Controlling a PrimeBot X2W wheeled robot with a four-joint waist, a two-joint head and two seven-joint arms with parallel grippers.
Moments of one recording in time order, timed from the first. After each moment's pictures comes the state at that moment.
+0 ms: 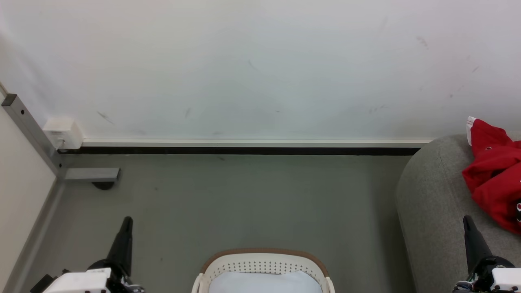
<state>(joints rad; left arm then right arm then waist) -0.11 0.05 0.12 0.25 -1.61 -0.13 0.11 -0.11 -0.06 -0.10 0.25 1.63 0.13 0.10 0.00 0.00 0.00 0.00</state>
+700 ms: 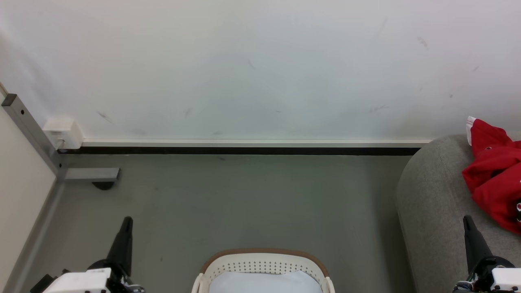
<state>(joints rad) -0.11 0.05 0.12 0.25 -1.61 -0.13 0.11 -0.11 -0.06 -0.10 0.25 1.63 0.13 0.10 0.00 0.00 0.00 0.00</state>
